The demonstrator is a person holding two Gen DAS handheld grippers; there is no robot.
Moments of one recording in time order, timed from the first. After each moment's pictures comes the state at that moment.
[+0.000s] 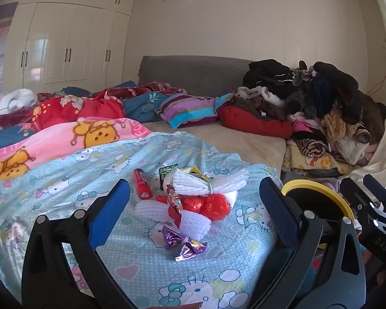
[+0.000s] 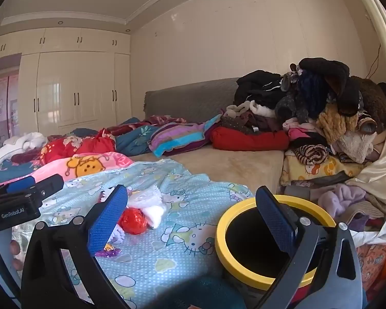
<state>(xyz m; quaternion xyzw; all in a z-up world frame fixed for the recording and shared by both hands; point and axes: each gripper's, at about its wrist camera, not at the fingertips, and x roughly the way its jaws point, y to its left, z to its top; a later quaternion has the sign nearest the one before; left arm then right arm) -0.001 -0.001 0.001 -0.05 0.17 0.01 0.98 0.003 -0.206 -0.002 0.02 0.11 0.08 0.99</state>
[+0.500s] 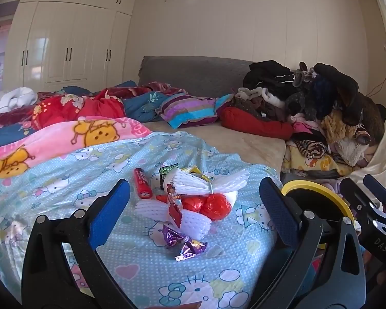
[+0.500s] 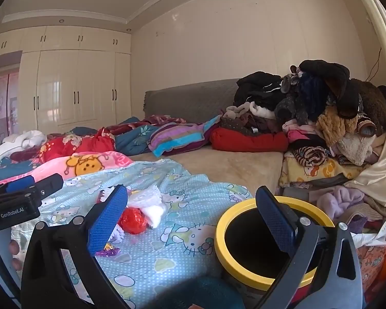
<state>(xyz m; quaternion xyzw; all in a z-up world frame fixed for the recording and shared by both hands) -0.002 0.000 0.001 -0.06 0.17 0.01 0.98 0.000 -0.207 -0.001 0.02 0.11 0.08 0.99</state>
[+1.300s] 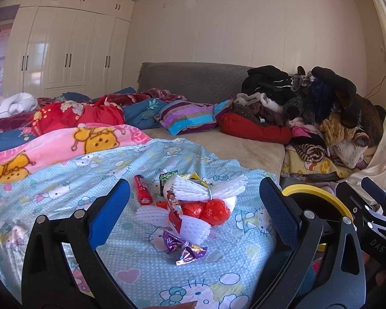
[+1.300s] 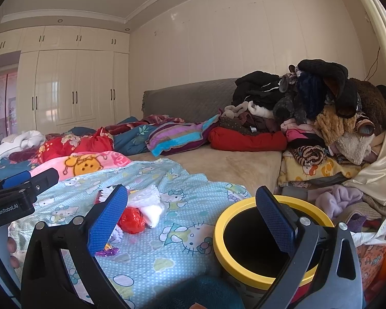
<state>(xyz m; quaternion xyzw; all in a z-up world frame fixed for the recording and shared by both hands) -0.002 0.001 0.007 -0.06 0.16 0.01 0.98 0.001 -0.207 -0.002 0.02 0.11 0.07 0.99</state>
